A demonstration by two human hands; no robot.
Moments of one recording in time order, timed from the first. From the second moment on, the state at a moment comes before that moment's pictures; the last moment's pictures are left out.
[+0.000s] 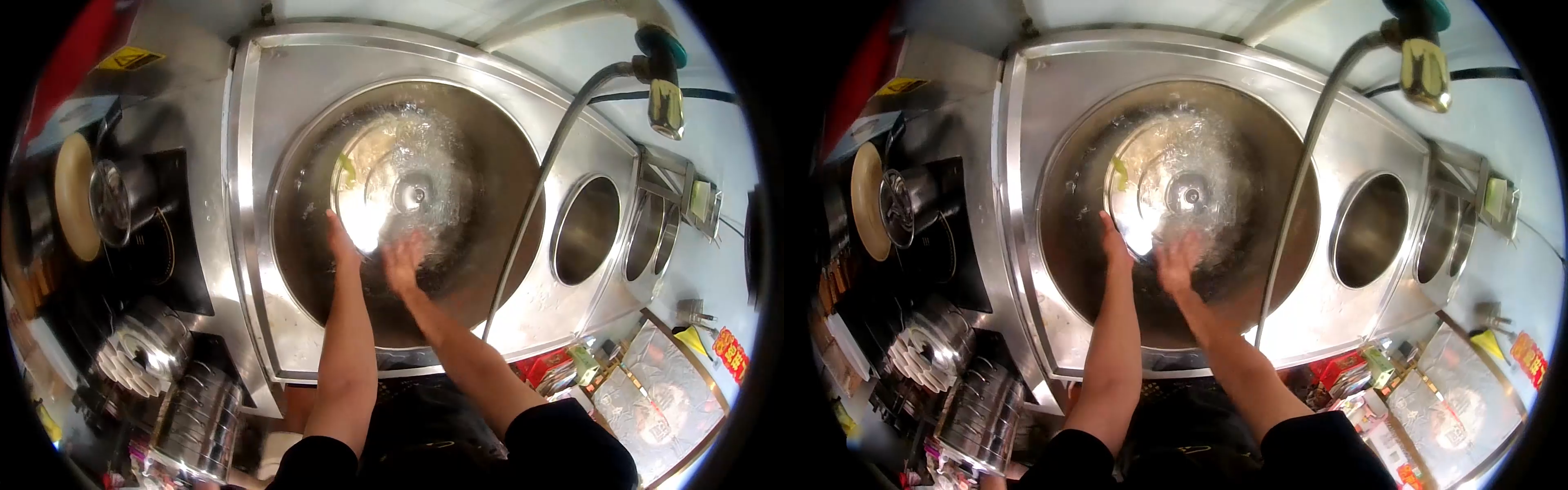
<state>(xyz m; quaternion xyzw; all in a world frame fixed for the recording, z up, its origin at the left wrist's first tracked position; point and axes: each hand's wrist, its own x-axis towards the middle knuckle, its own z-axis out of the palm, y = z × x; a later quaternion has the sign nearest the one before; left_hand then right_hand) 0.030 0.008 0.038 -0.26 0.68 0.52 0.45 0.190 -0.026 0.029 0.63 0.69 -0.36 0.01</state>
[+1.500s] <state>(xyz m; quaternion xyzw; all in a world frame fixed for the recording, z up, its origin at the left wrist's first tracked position) 0.025 -0.004 0.024 -0.27 0.53 0.58 0.56 0.162 0.247 -0.006 0.50 0.78 -0.36 0.13</state>
